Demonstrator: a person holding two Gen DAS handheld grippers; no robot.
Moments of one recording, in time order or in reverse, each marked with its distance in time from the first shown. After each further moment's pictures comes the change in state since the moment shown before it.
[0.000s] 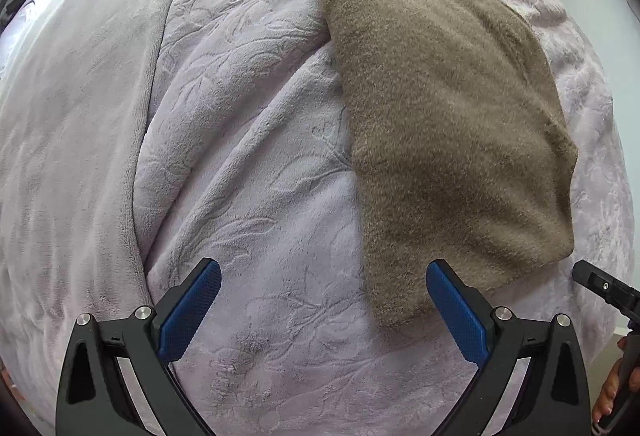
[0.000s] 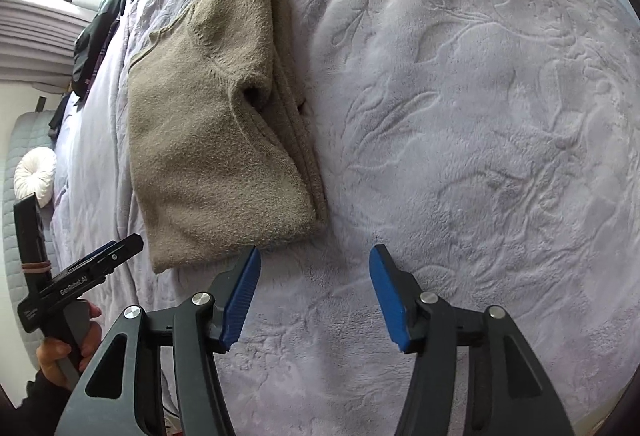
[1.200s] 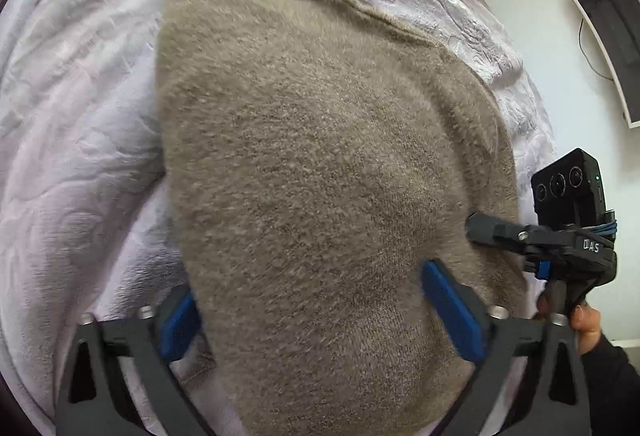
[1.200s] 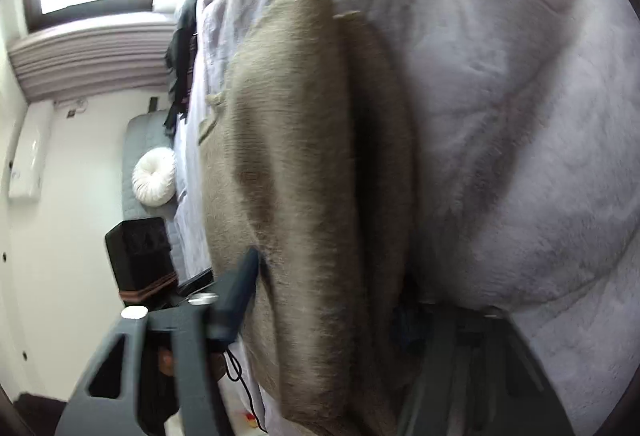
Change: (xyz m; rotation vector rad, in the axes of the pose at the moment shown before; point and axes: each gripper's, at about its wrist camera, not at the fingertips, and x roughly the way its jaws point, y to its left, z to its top) left arm 0.054 -0.026 0.102 0.006 -0.035 -0.362; right arm 0.099 0.003 0.149 -0.005 0.157 0.553
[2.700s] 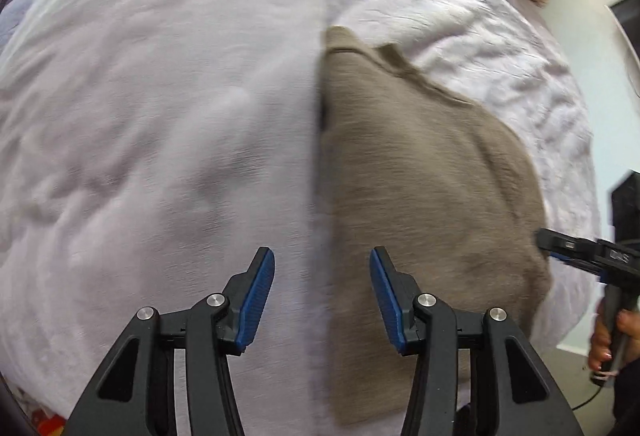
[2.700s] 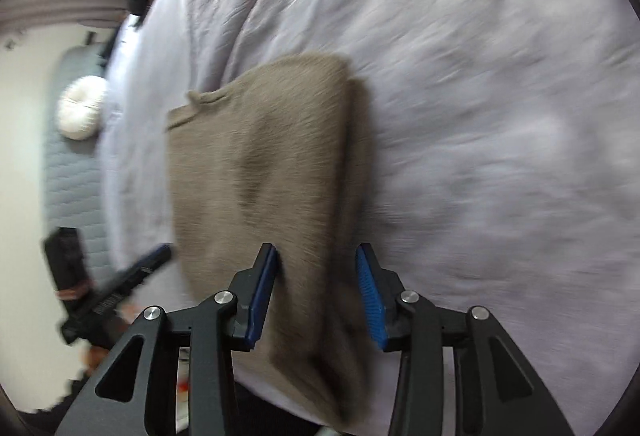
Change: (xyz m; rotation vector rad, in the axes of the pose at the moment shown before) left arm -0.163 0.130 -0.212 -0.207 -0.030 0.242; right arm 0.094 0.142 -0.147 -0.103 0.086 -0.418
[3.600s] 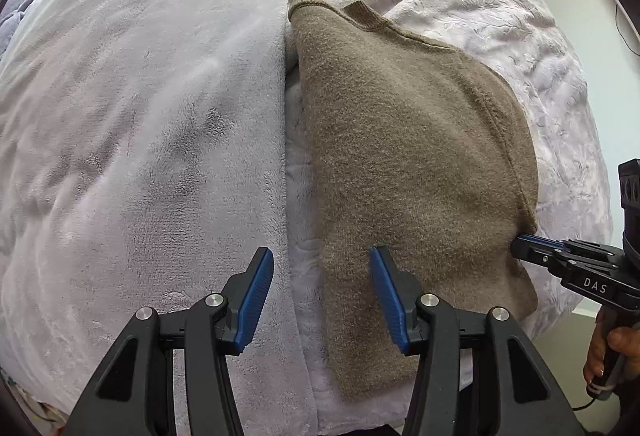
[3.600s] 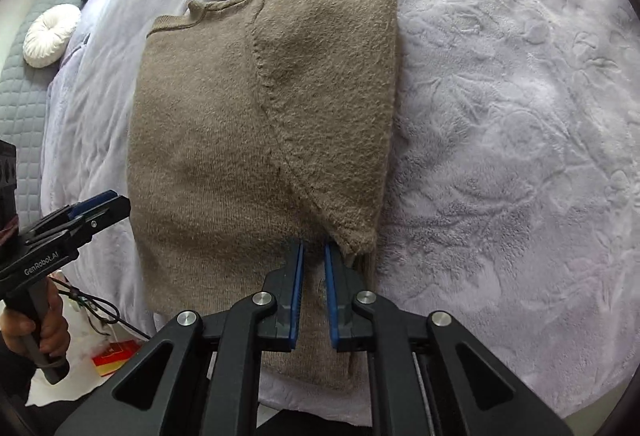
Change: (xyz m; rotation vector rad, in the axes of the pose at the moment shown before) left arm 0.007 -0.028 -0.028 0.127 0.047 0.024; right arm 0.030 0.013 -0.069 -0.177 0.036 -0.224
